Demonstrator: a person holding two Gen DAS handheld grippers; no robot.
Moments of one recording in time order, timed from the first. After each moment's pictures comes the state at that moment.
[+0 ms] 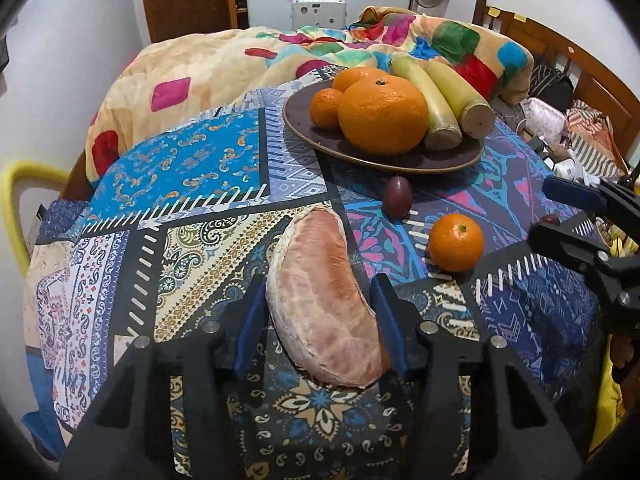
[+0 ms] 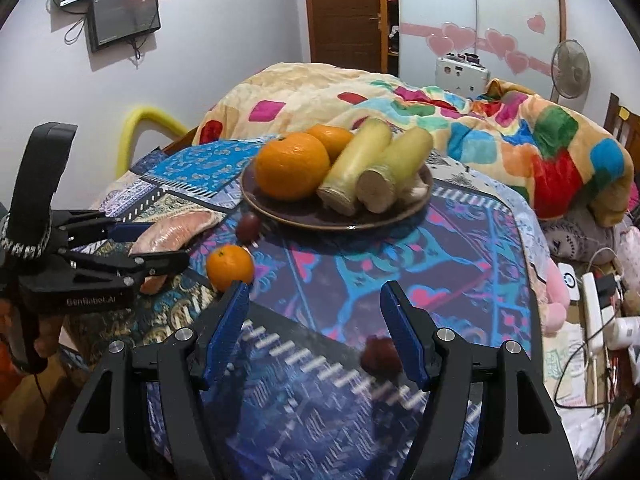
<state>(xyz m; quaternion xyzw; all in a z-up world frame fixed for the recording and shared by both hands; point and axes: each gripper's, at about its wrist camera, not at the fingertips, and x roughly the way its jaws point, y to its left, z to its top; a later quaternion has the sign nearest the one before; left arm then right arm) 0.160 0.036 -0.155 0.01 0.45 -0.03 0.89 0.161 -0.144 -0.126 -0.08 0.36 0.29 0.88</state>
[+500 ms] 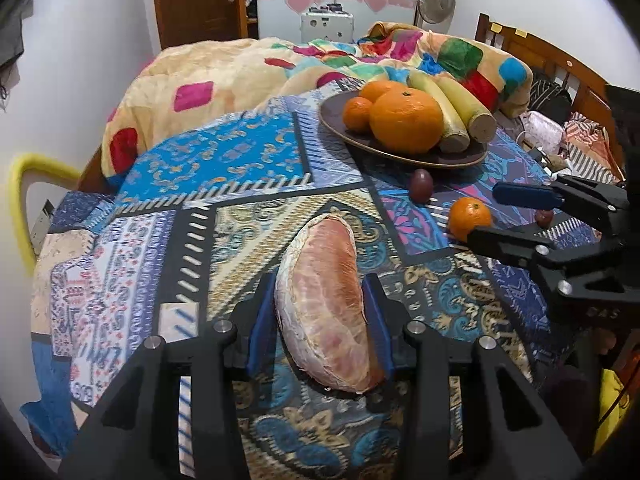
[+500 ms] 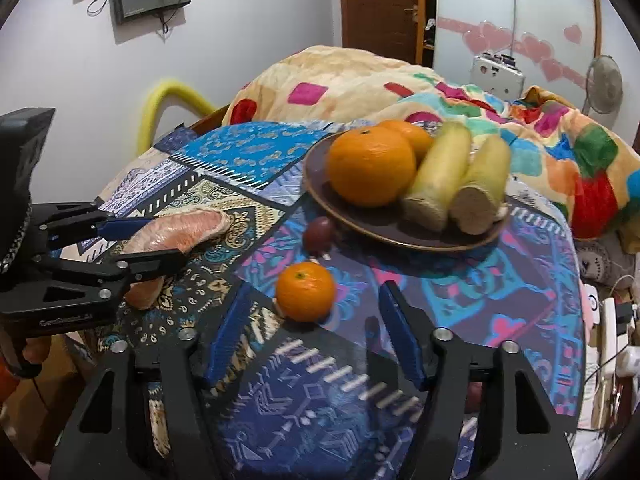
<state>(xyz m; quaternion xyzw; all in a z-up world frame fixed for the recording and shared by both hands) 0.123 0.069 -0.146 0.00 0.43 -0.02 0.90 0.160 -0.093 -0.134 -0.11 0.38 0.33 0.86</state>
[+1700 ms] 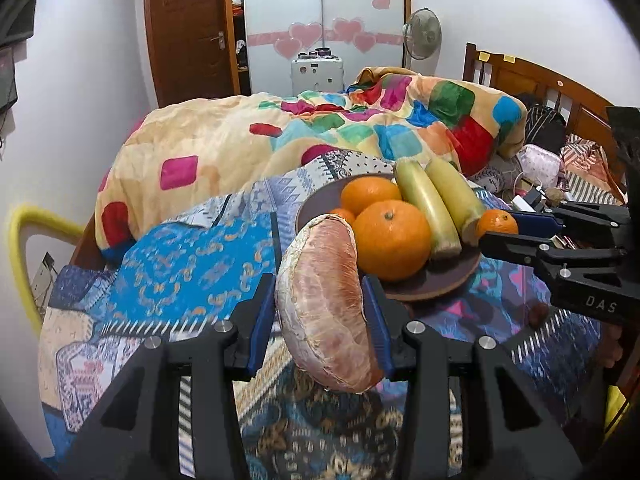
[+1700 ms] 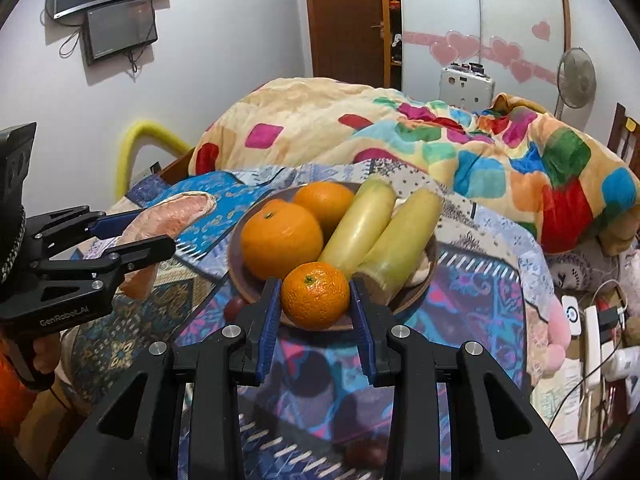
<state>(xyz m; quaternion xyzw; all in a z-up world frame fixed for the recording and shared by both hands) 0.199 0.043 -0.102 0.02 0.35 -0.03 0.93 0.210 -0.127 -0.097 -0.07 0.35 0.30 0.89</state>
